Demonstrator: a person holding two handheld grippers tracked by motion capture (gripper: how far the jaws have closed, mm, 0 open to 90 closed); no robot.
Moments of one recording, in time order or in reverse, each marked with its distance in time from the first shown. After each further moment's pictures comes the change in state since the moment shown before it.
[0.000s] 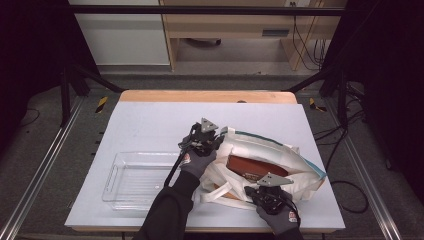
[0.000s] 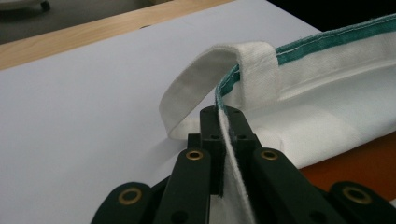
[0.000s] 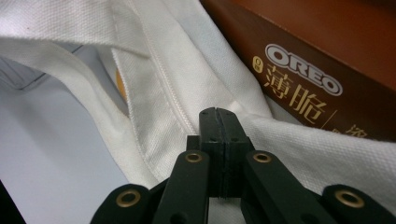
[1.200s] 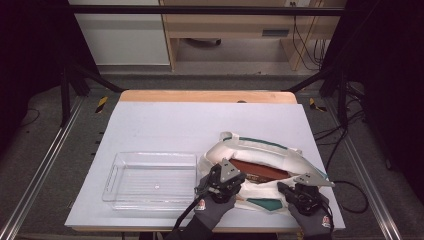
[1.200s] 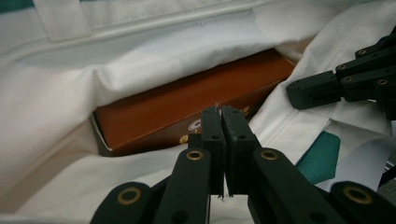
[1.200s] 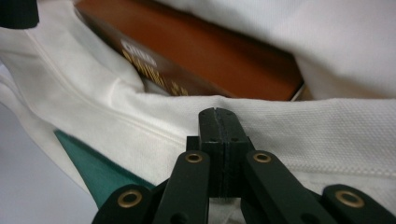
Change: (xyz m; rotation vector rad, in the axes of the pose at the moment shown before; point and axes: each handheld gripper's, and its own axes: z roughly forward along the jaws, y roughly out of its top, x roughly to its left) left arm -0.107 -0.056 -0.034 -0.028 -0.118 0.069; right arm -0.053 -0.017 -0.061 -0.035 -0.170 0.110
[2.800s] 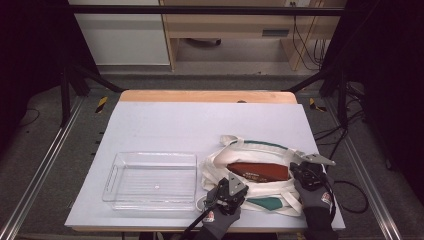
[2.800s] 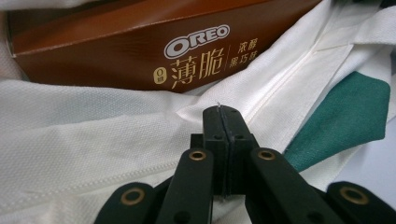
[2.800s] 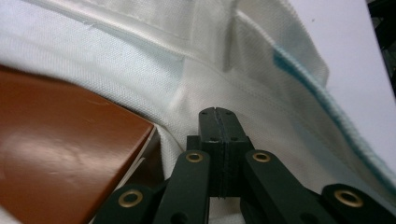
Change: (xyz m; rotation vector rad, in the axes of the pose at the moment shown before) left arm -0.016 -0.047 0.038 0.062 0.029 -0.008; right arm -0.056 0.025 0.038 -0.008 -0.231 0.057
